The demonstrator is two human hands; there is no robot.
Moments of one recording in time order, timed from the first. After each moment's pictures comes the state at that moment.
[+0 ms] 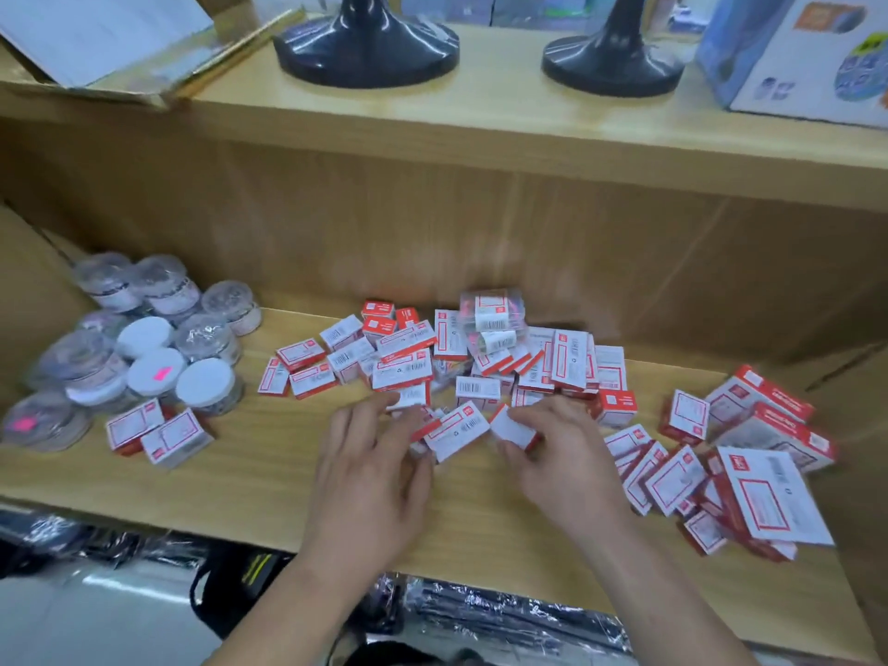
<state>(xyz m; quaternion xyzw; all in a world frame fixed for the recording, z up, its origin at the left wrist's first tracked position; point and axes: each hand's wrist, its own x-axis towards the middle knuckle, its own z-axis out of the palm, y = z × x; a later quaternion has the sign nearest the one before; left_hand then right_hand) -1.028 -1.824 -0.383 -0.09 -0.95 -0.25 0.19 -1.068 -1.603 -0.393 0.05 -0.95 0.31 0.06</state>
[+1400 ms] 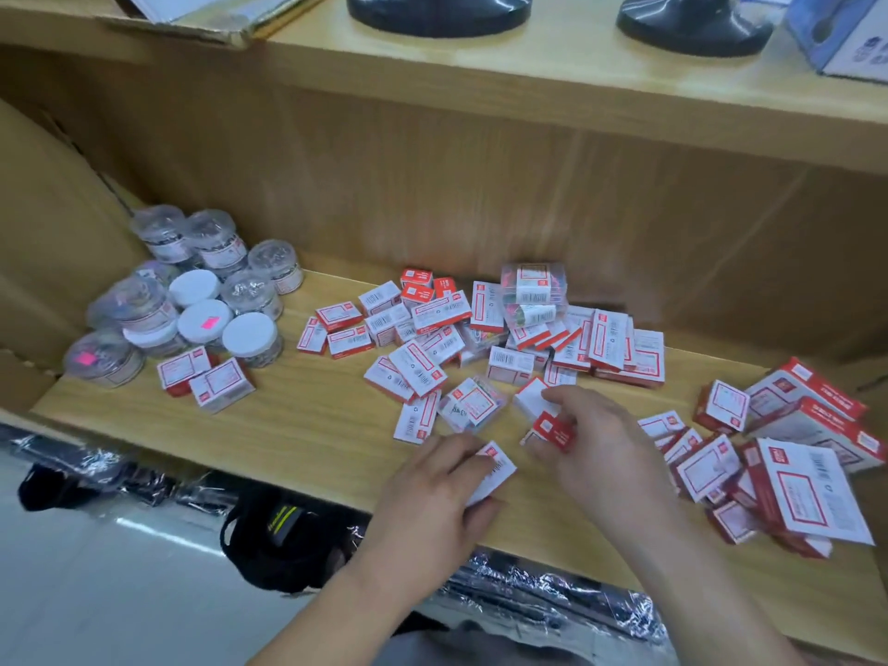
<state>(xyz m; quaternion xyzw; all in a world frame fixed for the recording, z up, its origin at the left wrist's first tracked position) -0.992 -1.802 -0.417 -0.17 -0.93 -0.31 0.11 -1.051 -1.607 -0.364 0.02 -0.97 0.24 -0.02</state>
